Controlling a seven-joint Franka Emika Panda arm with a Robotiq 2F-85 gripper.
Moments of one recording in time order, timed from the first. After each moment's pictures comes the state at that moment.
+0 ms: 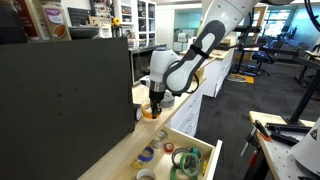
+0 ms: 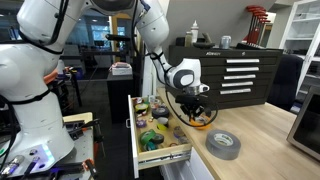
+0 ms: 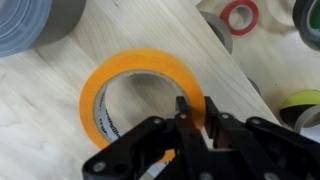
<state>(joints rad) -0.19 0.63 0.10 -1.95 -0.22 2.73 -0.57</state>
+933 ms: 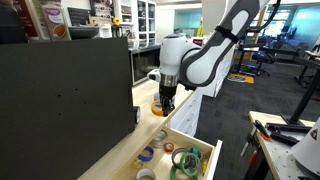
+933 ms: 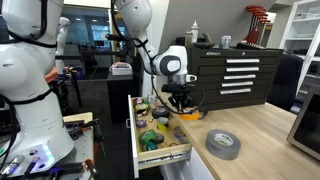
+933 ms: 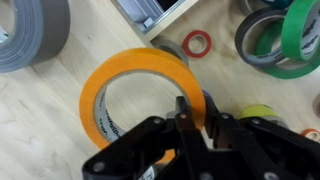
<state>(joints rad) -0.09 0.38 0.05 -2.21 -0.26 2.69 -0.50</state>
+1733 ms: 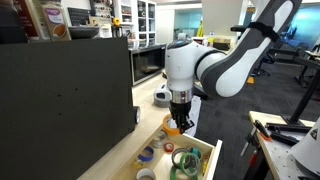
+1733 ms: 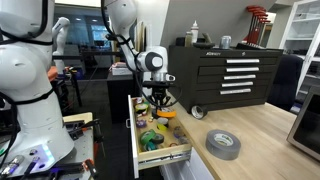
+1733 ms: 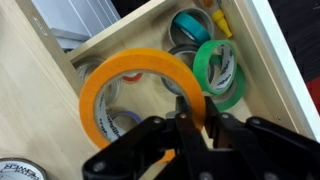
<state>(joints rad) 0.05 0.27 0.09 -2.36 -0.33 2.55 -0.41</state>
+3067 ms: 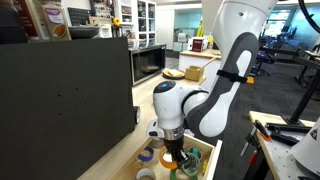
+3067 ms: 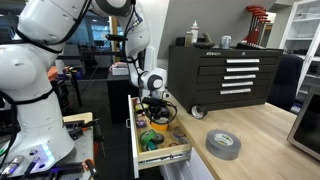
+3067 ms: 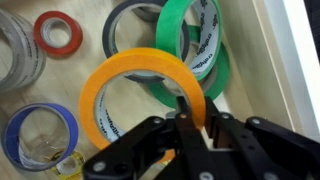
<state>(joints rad) 0.05 0.62 0.16 -2.19 -0.28 2.63 -0.49</state>
